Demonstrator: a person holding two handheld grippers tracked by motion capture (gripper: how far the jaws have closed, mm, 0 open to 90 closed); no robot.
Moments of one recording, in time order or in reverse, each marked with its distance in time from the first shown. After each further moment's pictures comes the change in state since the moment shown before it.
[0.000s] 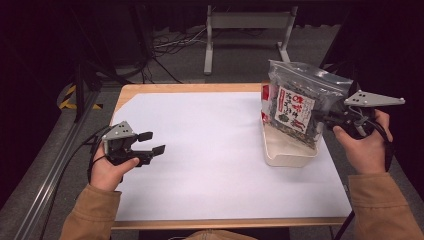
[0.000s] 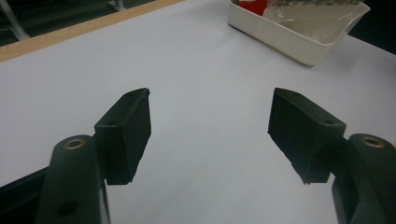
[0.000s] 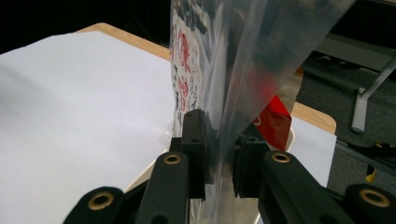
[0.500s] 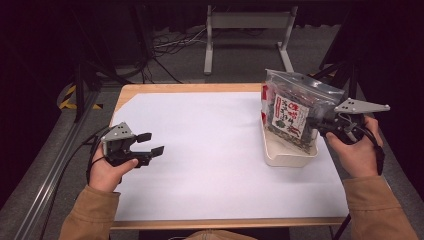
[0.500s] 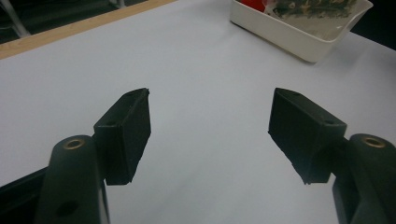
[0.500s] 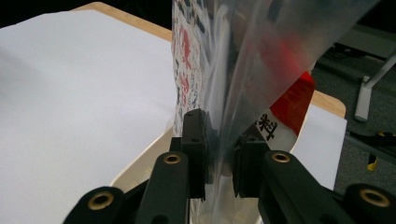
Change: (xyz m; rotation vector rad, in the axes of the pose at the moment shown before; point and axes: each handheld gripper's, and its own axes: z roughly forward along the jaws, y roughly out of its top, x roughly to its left) left arm 0.000 -0.003 -0.002 0.008 0.002 -0.006; right arm 0.003 -0.020 0.017 0.050 0.003 -0.005
